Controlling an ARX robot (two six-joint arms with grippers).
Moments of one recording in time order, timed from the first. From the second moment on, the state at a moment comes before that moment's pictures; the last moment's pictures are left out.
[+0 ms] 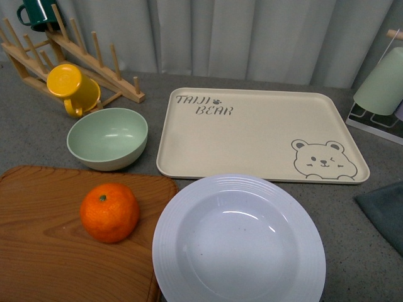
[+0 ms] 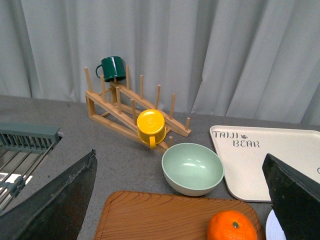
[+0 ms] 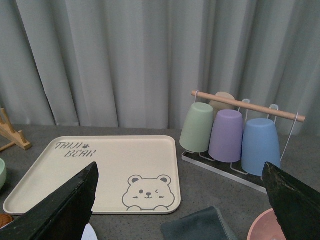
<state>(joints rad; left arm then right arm) 0.00 0.00 0.02 0.00 0.00 -0.01 0.00 0.00 0.01 0.00 0.00 0.00</state>
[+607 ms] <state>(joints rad) 0.00 0.00 0.02 0.00 0.00 -0.01 0.00 0.00 0.01 0.00 0.00 0.00</state>
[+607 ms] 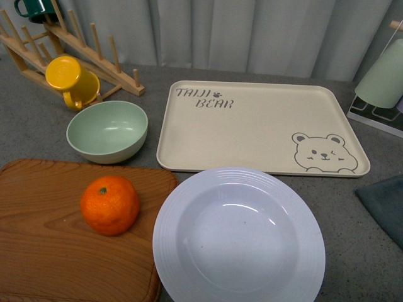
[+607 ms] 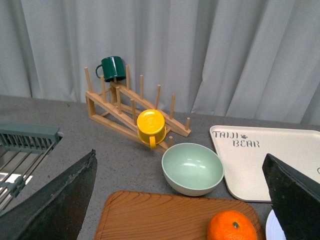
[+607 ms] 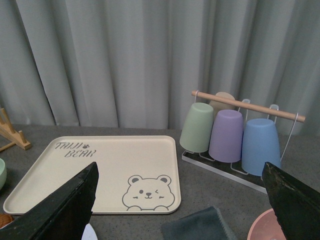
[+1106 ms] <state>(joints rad) 0.00 0.00 0.02 0.00 0.00 -0.01 0.00 0.00 0.01 0.00 0.00 0.00</state>
